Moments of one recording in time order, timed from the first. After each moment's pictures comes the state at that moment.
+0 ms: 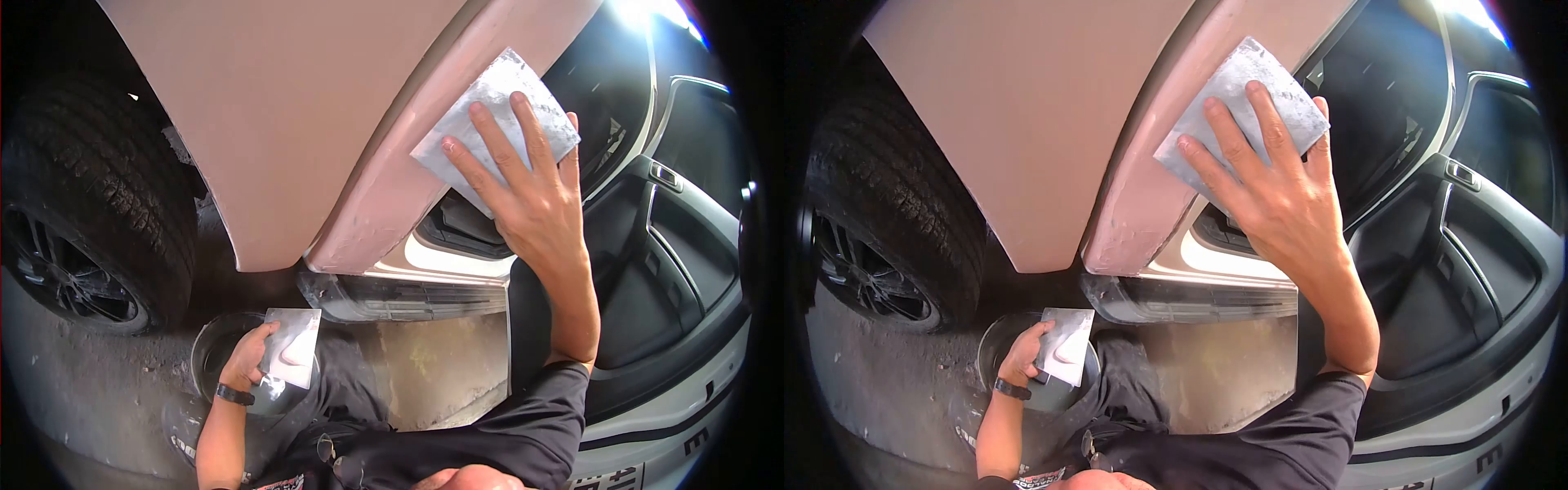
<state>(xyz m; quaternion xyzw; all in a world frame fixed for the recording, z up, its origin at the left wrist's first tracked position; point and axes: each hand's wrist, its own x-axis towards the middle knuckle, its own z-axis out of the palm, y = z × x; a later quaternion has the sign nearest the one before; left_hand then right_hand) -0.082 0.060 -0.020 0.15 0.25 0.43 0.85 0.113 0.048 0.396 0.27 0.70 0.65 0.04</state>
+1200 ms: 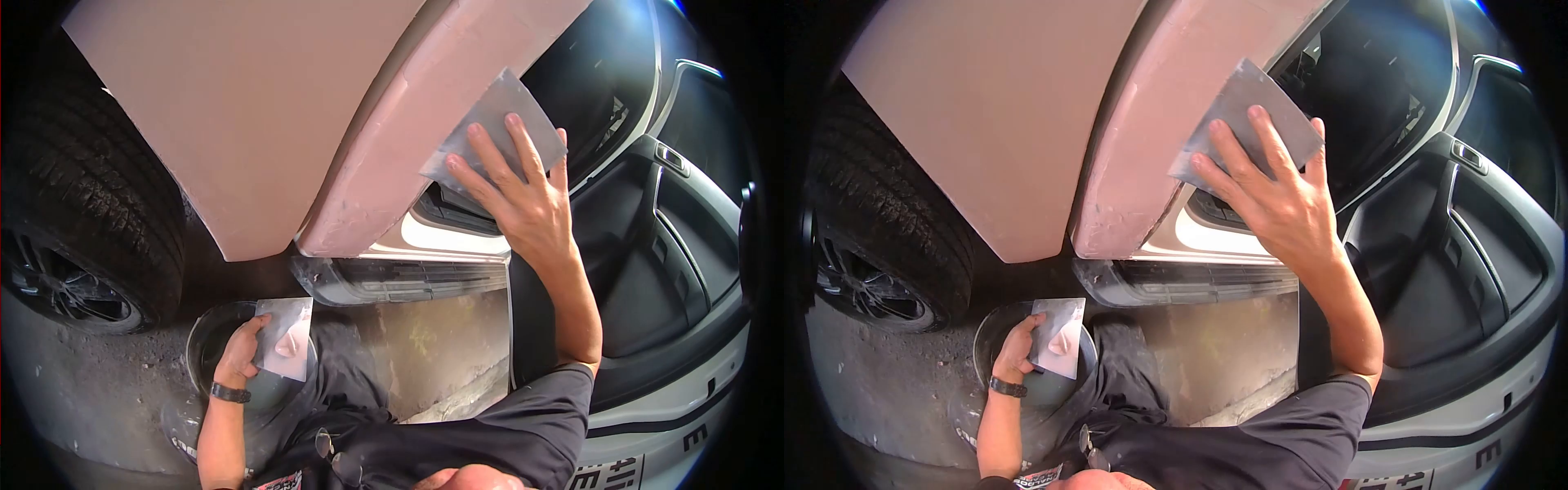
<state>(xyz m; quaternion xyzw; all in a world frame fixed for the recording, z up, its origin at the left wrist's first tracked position) -0.082 0.060 -0.027 0.14 0.30 0.44 0.84 0.168 0.062 0.369 0.29 0.72 0.62 0.06</state>
